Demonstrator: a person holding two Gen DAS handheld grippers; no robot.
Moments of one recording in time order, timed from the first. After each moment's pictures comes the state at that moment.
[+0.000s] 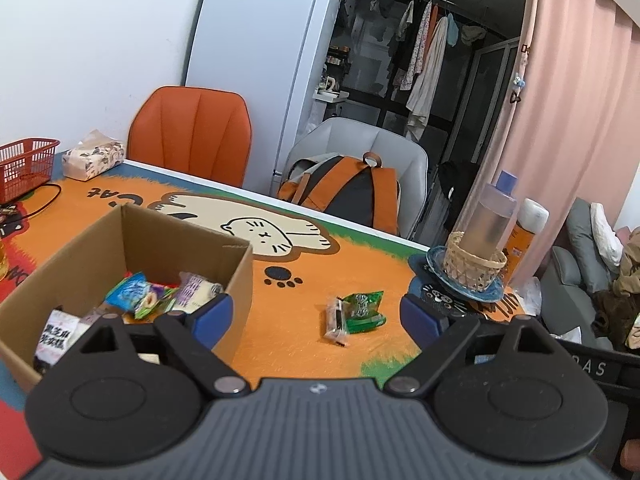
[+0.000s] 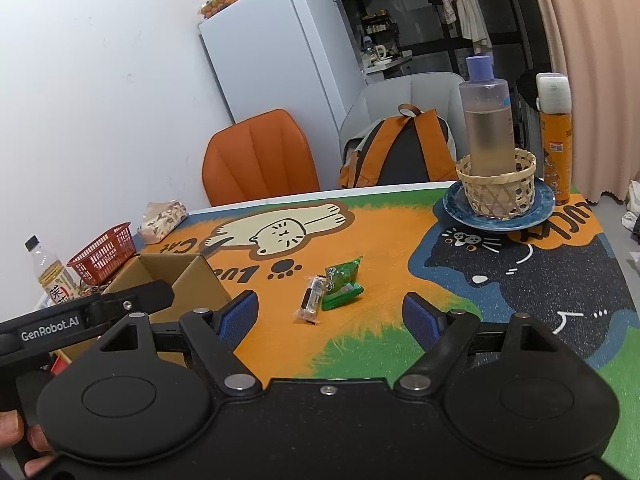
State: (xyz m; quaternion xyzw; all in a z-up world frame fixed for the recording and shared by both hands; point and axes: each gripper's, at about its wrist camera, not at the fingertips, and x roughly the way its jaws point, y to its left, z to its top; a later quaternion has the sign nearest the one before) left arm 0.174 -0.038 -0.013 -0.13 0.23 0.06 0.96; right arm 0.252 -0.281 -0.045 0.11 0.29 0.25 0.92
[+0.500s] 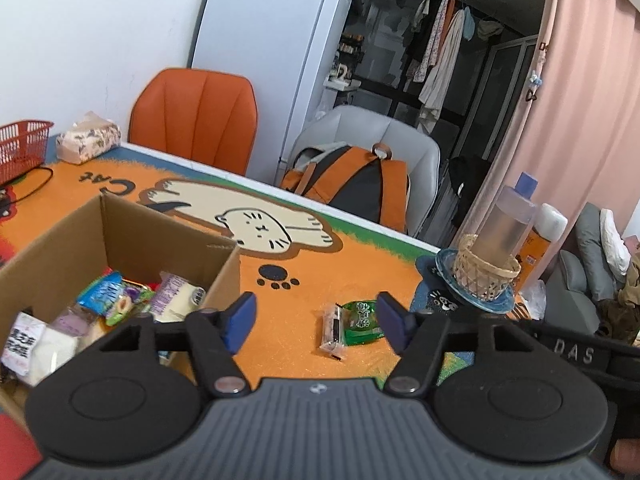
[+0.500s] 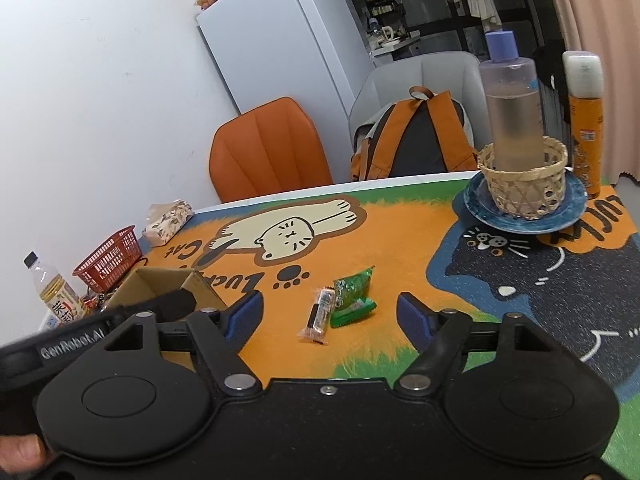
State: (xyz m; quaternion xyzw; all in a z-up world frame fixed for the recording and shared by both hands) left arm 0.214 -0.038 -0.021 -0.16 0.26 0.07 0.95; right arm 0.299 -0.269 -0.049 0.12 0.31 0.27 0.90
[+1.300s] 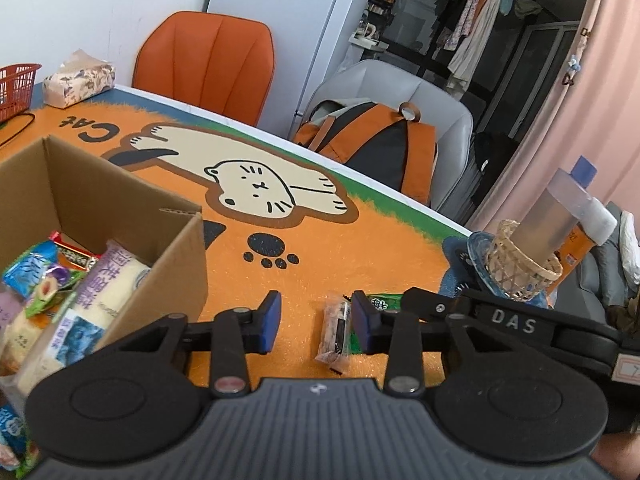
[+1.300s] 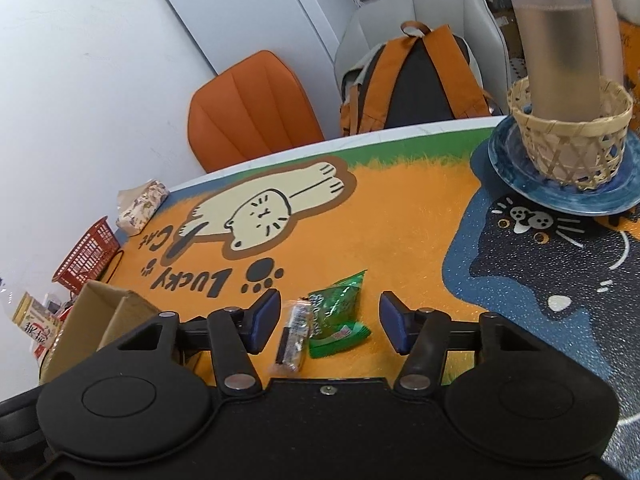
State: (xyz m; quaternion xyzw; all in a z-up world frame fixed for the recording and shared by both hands) left arm 0.288 -0.034 -0.061 -0.20 0.32 0.10 0.92; right arm 0.389 -0.234 -0.097 0.14 0.40 0.27 0.86
